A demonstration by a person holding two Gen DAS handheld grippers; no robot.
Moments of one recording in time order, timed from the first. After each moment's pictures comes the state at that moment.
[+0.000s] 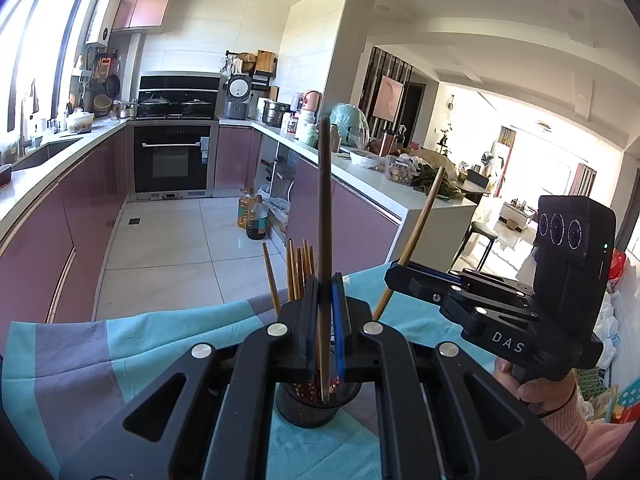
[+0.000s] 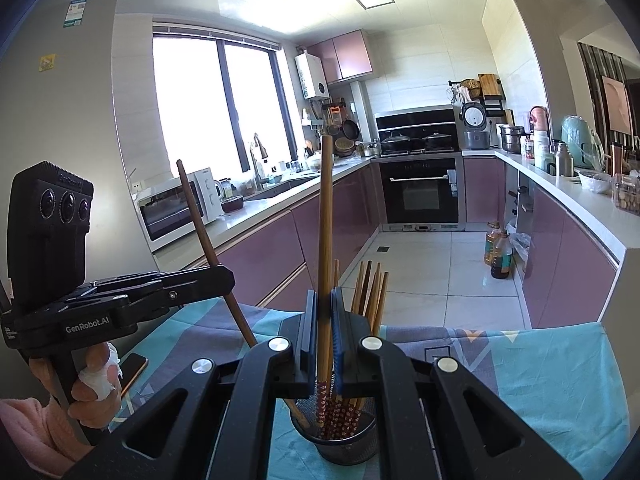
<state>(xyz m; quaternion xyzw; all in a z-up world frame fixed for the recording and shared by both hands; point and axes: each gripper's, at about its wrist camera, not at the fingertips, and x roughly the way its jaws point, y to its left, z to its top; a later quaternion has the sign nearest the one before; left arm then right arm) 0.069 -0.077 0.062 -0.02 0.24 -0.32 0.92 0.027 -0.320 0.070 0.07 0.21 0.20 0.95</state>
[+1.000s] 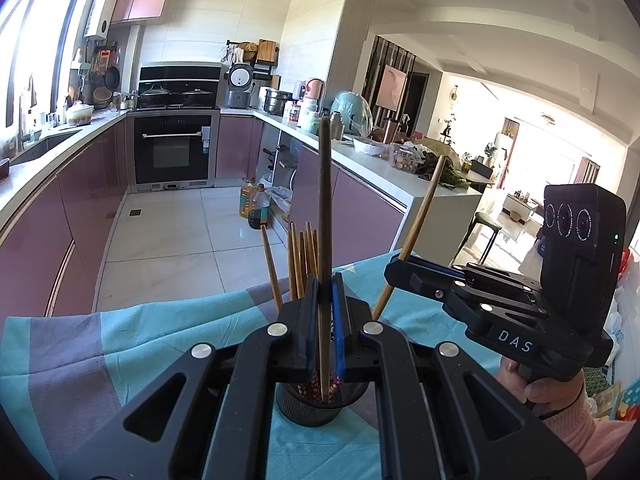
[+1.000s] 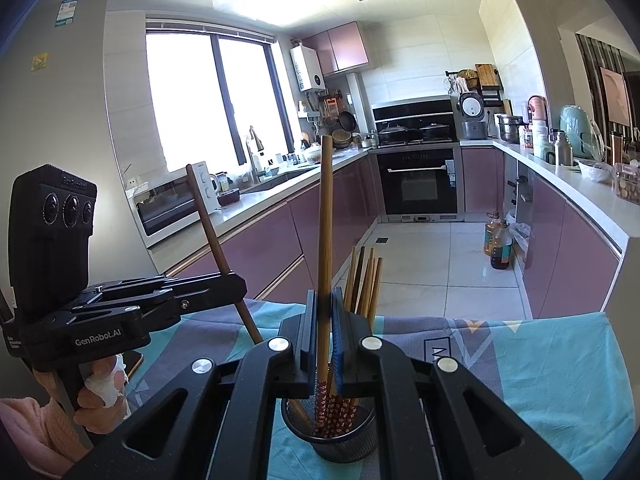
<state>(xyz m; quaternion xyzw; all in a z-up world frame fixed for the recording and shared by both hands) 0.082 -0.081 0.070 -0.02 0.26 -0.32 0.91 0.040 -0.328 0.058 0.08 0.22 0.20 0.95</state>
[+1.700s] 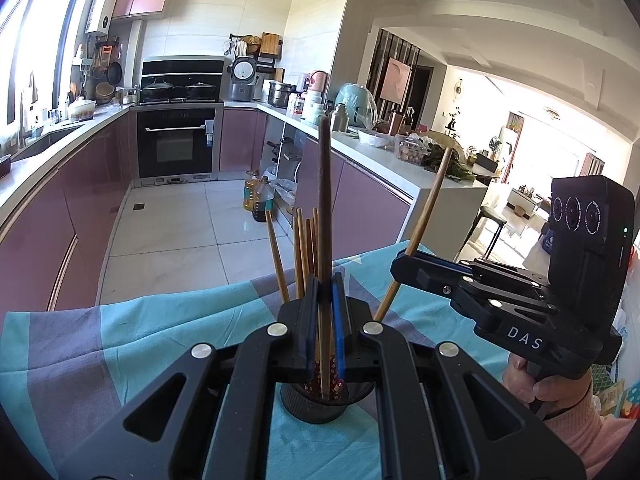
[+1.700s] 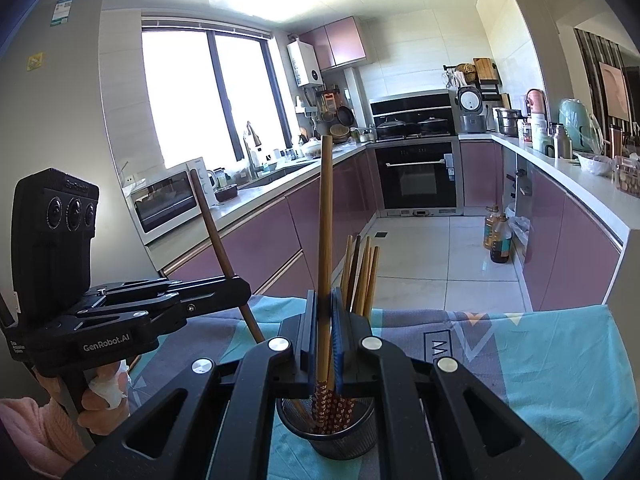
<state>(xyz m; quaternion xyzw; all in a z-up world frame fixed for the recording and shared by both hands) 0.092 -0.083 0.066 -0.01 0.27 -0.31 0.91 0.040 -0.330 0.048 0.08 0.23 0.20 0.95</state>
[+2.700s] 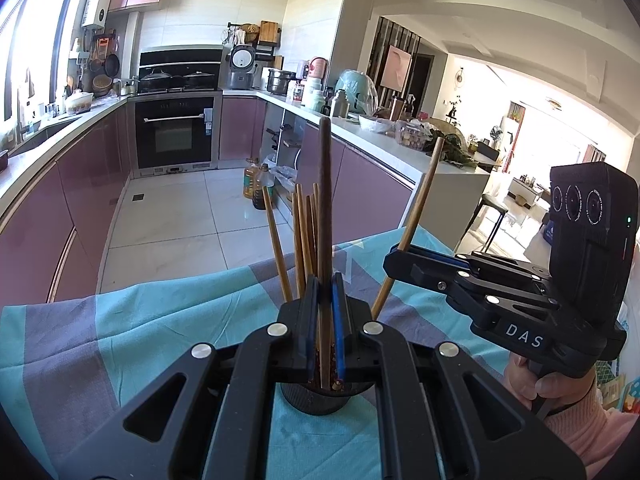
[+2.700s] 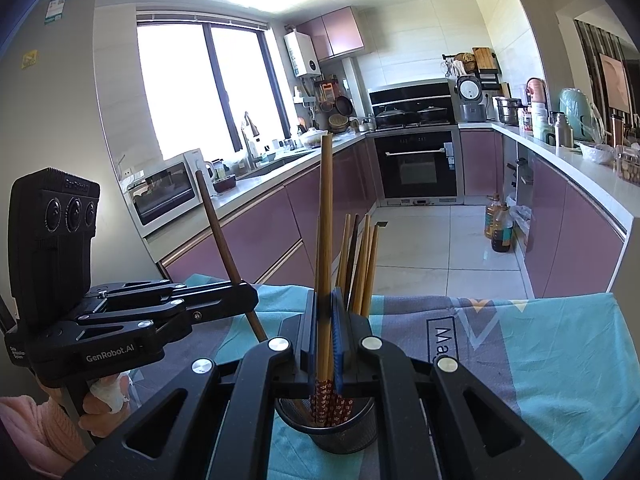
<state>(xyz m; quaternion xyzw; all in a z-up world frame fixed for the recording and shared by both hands) 0.097 -0.090 0.060 0.00 0.29 -0.31 0.90 0.047 -0.330 0.040 0.08 0.25 0.20 0.94</state>
